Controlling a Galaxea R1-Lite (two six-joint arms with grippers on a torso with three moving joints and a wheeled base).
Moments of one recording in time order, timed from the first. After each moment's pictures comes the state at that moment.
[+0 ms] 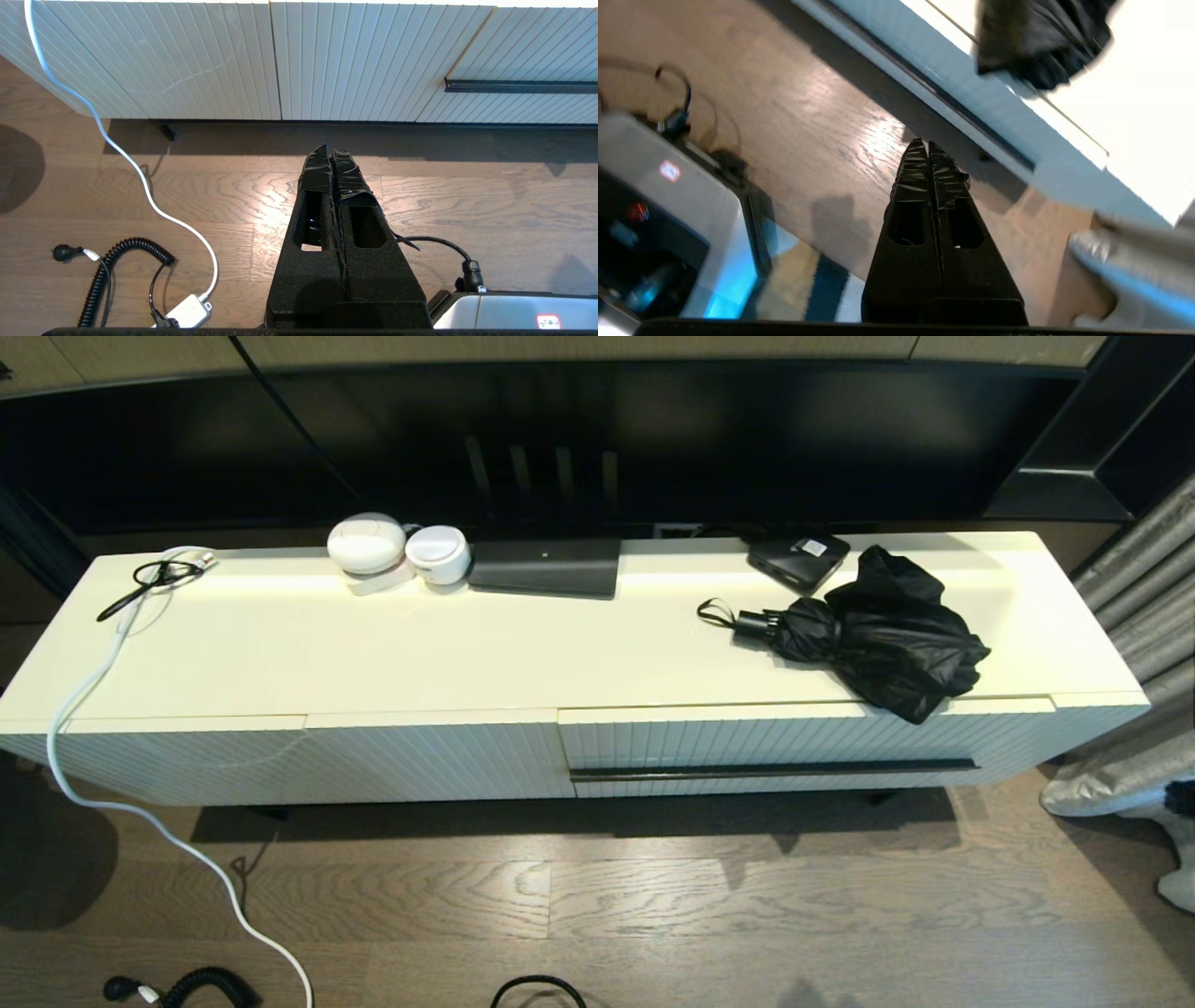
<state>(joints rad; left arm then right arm) 0.00 0.00 0.00 0.00 0.01 -0.03 0.16 0.91 -0.89 0.35 0.15 -0.47</state>
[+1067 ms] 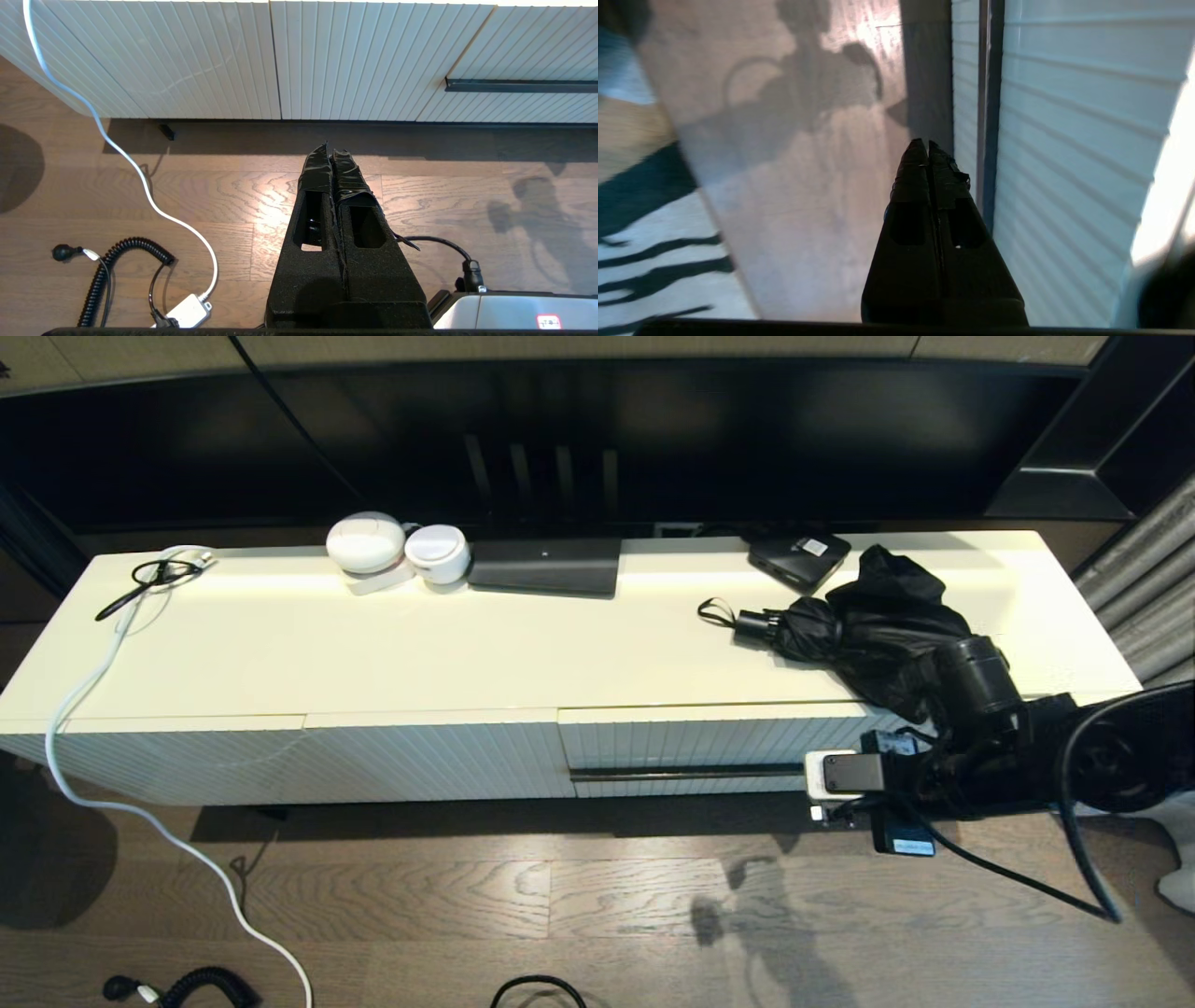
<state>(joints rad) 0.00 0.00 0.00 0.00 0.01 -0.03 0.27 1.84 -1.05 0.02 0.08 -1.23</state>
